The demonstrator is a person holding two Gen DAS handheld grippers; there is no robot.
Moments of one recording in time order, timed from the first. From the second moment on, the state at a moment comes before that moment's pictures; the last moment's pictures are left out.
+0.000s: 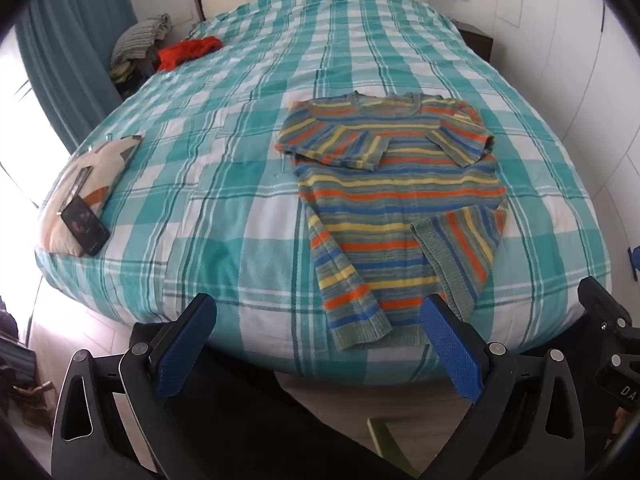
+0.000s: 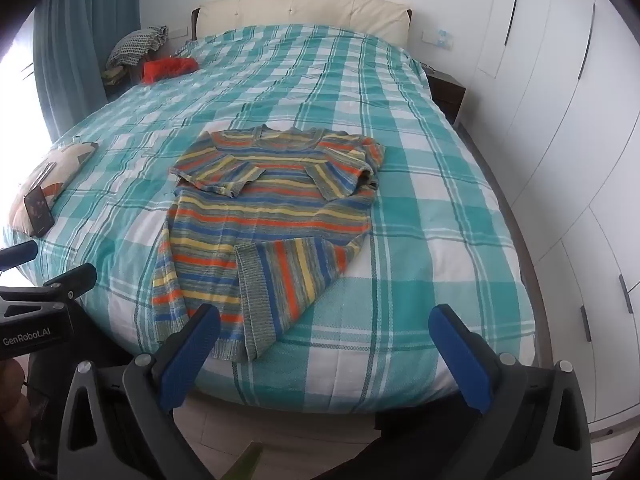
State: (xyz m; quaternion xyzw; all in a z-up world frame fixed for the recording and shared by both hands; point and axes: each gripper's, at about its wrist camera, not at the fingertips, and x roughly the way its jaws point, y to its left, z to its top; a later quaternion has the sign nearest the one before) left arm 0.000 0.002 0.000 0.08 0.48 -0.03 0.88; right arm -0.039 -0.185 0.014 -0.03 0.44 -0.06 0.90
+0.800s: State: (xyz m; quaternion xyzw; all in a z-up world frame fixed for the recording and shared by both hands) left arm 0.004 0.005 -0.015 0.07 0.50 -0.03 0.86; right arm -0.037 -0.175 0.008 -0.03 0.45 -0.05 0.89
